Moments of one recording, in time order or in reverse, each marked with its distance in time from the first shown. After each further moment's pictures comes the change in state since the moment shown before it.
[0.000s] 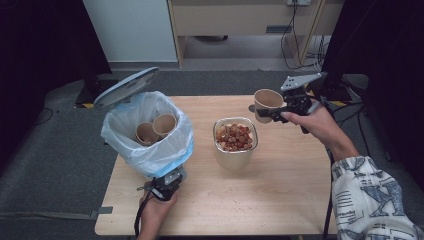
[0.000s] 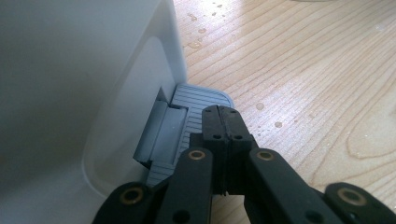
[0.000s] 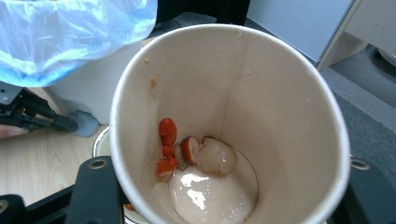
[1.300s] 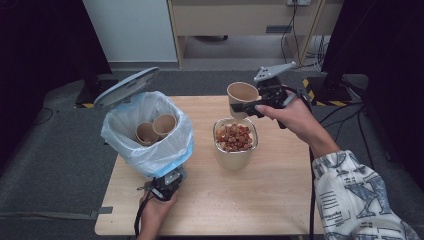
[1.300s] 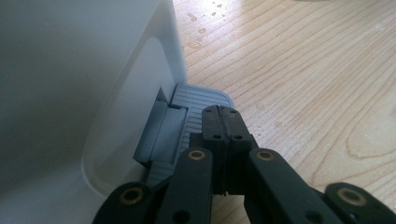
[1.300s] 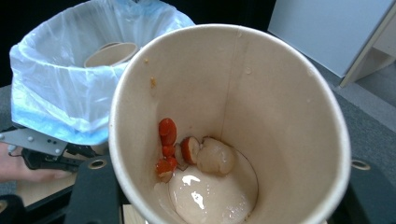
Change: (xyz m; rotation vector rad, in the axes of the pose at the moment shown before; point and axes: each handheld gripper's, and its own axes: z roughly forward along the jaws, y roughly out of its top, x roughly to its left) left arm -0.002 0.000 0.000 -0.004 0.004 -0.018; right arm 0.047 0.062 0.026 -0.024 0.065 -0.003
